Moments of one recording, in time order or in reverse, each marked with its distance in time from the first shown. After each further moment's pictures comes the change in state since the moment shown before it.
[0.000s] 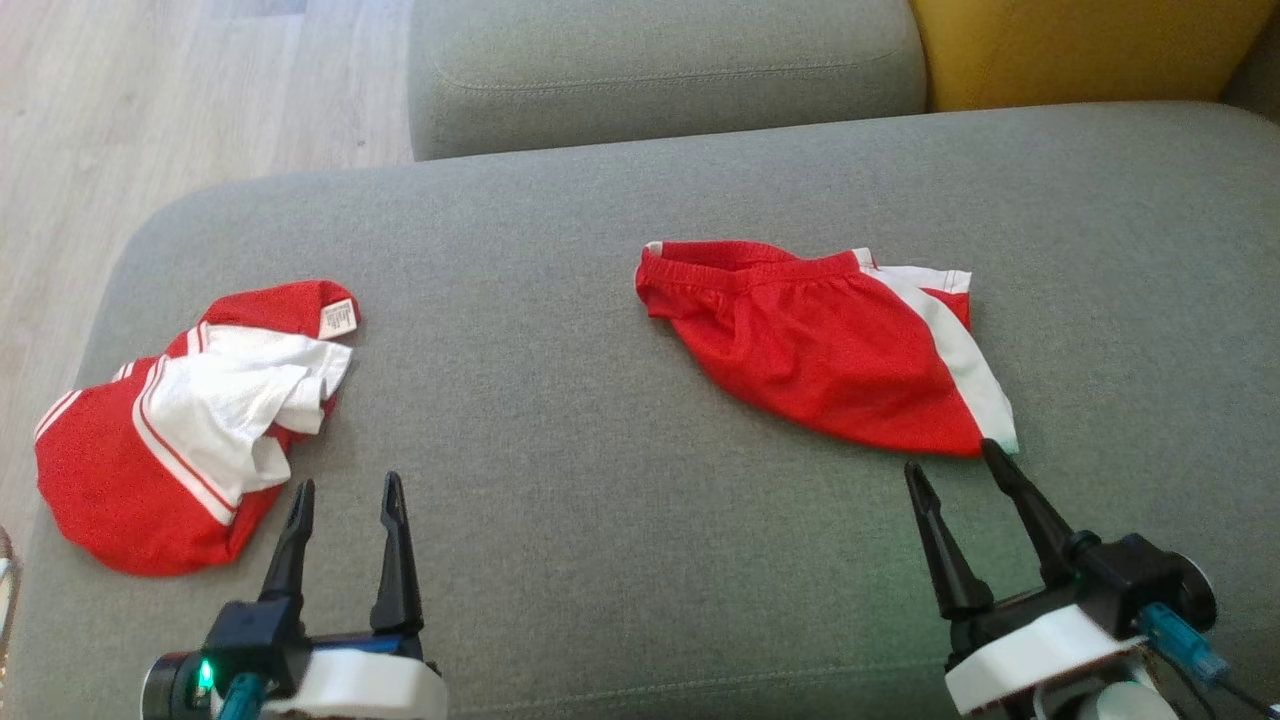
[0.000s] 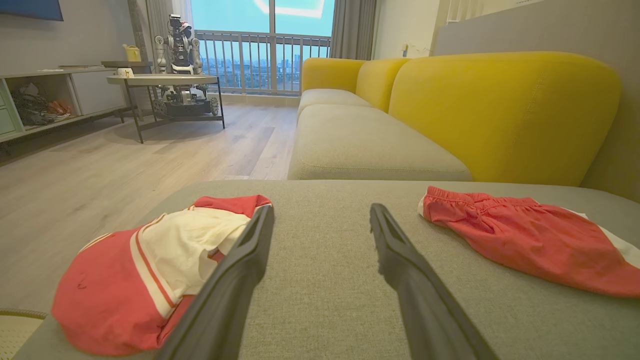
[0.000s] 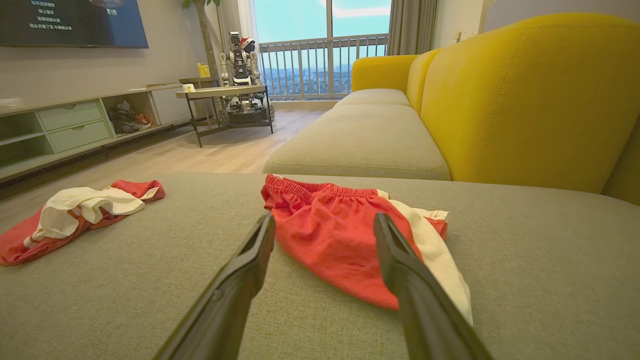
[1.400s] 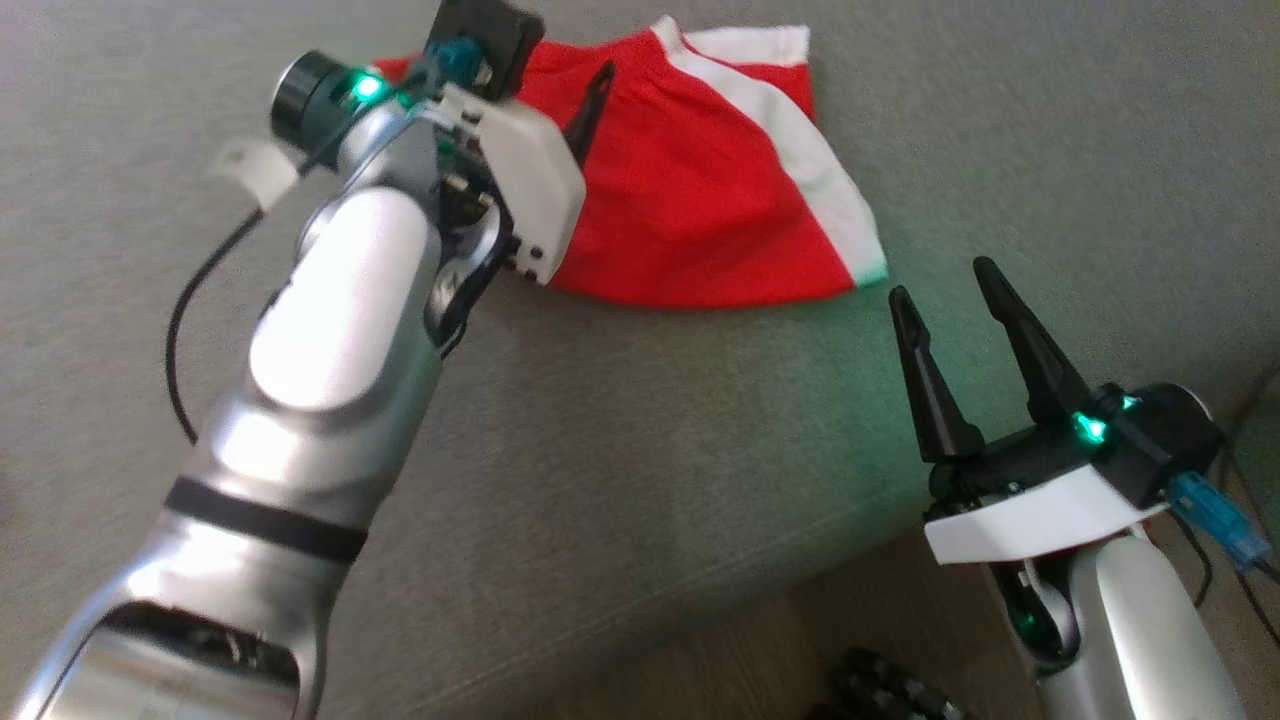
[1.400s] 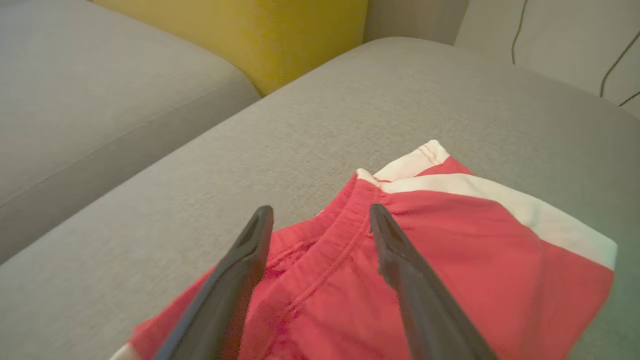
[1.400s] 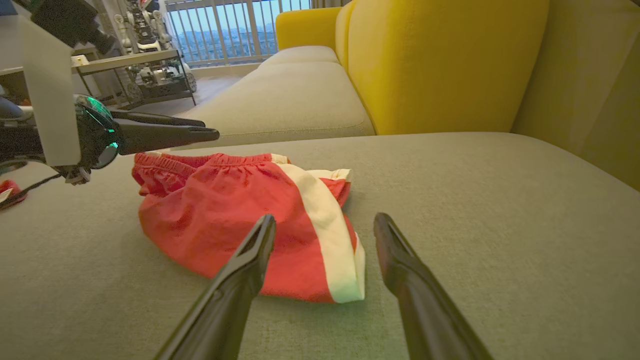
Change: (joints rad) left arm -1.054 -0.009 -0.314 0.594 -0.031 -0.272 0.450; right arm -0.227 0.000 0.050 -0.071 0.071 0.000 0.000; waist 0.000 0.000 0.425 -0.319
